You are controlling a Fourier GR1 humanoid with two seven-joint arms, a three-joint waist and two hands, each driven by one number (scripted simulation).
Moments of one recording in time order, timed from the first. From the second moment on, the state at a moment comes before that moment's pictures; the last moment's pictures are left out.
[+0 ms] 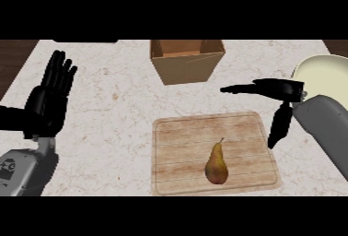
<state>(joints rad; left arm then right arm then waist) -0.28 0.38 -0.10 -1.53 0.33 0.28 -0.01 -0.74 -0.57 0.47 -0.98 0.13 0.77 -0.28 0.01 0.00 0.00</state>
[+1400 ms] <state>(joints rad) -0.26 0.28 0.00 -1.55 0.22 0.19 0.03 -0.49 -0.31 0.40 -1.17 0.46 0.79 -0.13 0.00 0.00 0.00</state>
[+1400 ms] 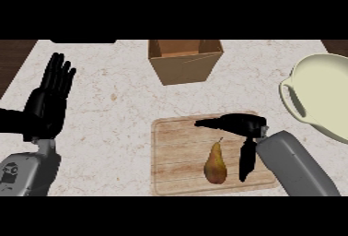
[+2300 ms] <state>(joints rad) -0.27 0.25 0.06 -1.54 0.18 0.14 0.04 -0.43 -0.20 0.43 -1.13 0.65 0.67 -0.33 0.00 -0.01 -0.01</state>
